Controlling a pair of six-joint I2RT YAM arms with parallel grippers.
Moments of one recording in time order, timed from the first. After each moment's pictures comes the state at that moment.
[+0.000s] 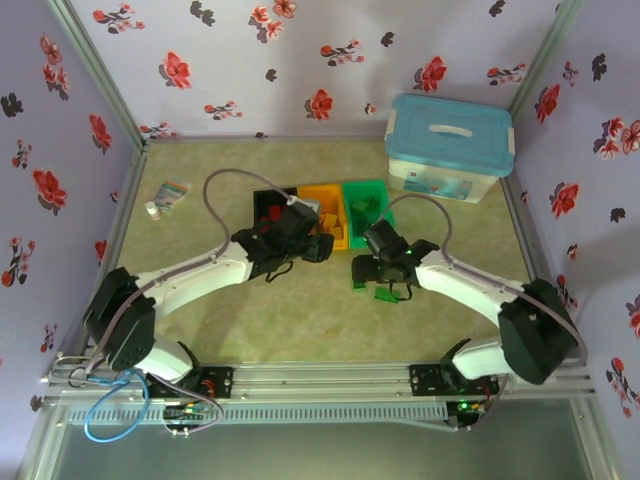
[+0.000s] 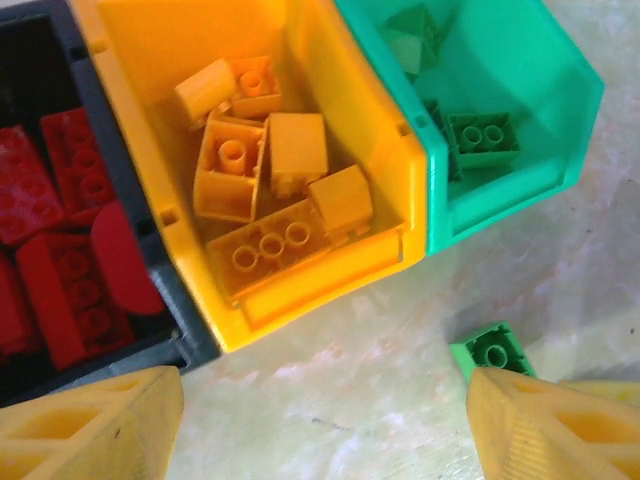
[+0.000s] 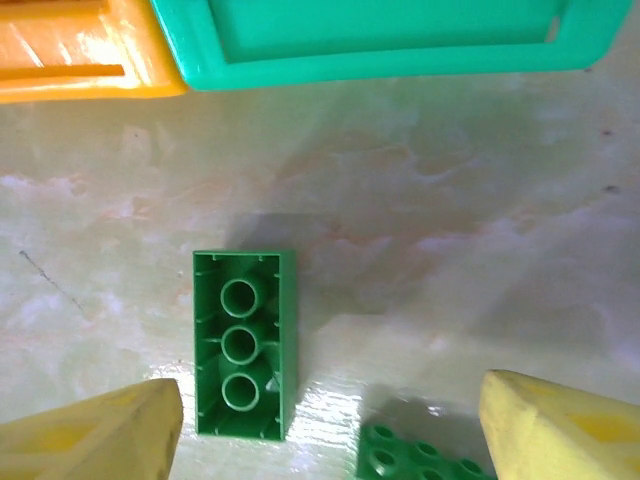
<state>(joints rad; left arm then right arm) -0.90 1.47 1.05 -0.37 -0.24 -0.48 0.69 1.40 0.81 -0.56 0.08 0.57</state>
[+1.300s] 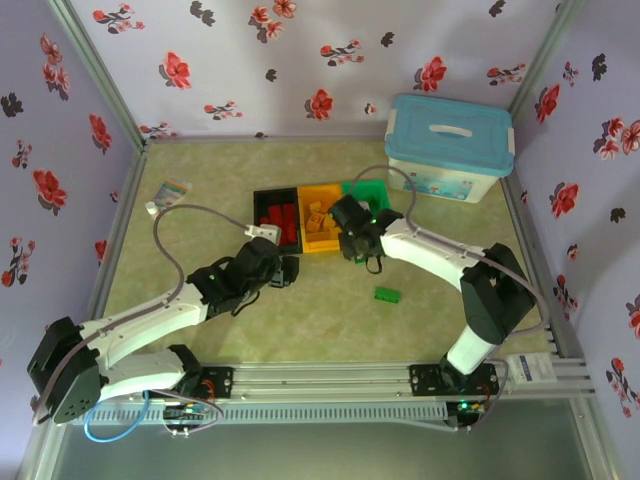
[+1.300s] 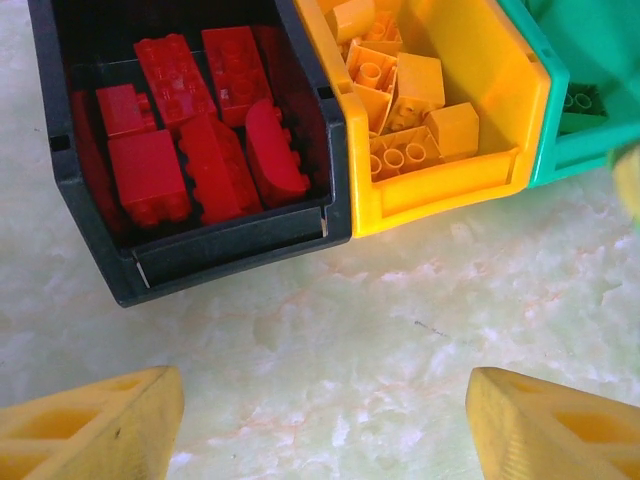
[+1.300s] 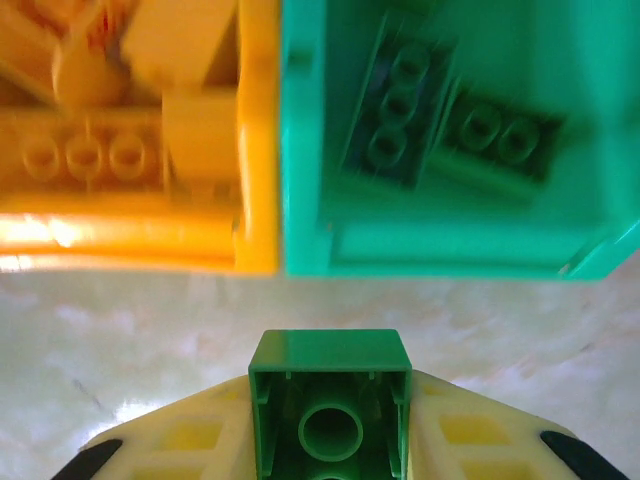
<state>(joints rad) -0.90 1.11 0.68 -0.32 -0.33 -0.55 0.72 1.65 1.21 -0.73 0.25 0.52</state>
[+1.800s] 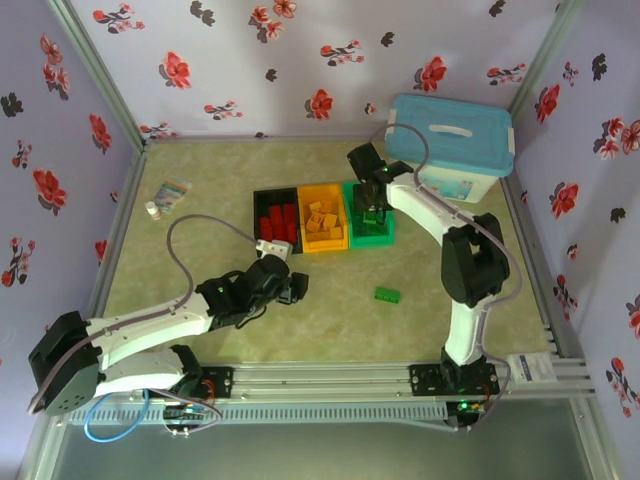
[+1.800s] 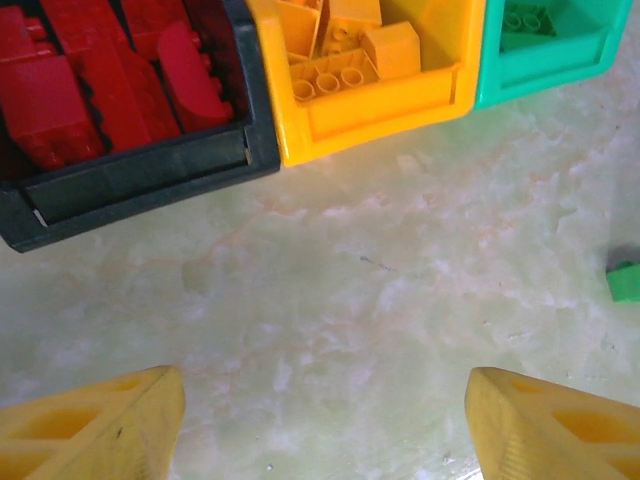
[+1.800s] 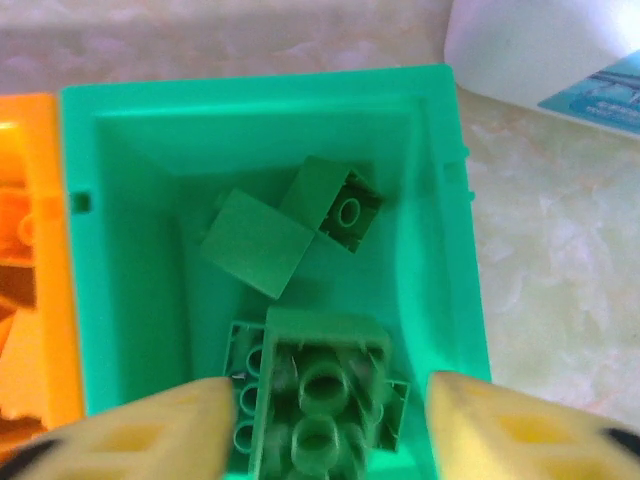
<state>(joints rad) -1.03 1.13 0.63 -0.28 -0.34 -0.60 0.50 1.93 1.60 -0.81 0.25 0.38</state>
